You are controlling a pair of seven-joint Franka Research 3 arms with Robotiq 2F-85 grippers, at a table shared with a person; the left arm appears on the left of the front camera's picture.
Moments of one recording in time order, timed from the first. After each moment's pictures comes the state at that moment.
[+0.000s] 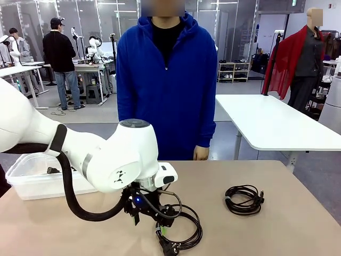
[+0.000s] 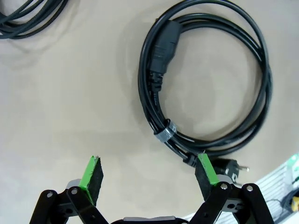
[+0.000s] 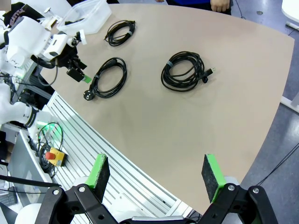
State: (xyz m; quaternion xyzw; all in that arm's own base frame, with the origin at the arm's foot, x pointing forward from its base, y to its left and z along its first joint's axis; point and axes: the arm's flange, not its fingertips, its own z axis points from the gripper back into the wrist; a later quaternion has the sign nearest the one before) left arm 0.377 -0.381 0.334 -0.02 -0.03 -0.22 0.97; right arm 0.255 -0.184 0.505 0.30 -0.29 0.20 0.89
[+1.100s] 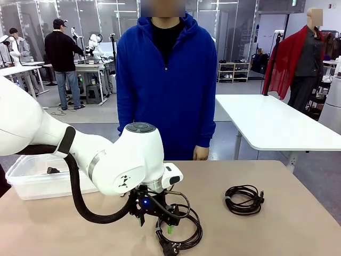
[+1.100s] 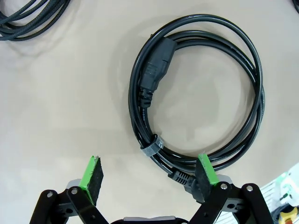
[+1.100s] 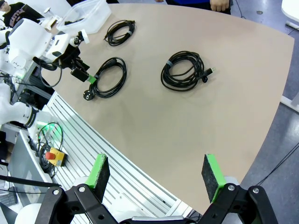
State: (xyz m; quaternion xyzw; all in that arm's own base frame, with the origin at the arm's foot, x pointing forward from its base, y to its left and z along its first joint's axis) left arm 0.378 -0.395 0.331 -0.03 -0.05 -0.18 0.98; right arm 0.255 -0.184 0.505 0.30 -0.29 0.20 0.89
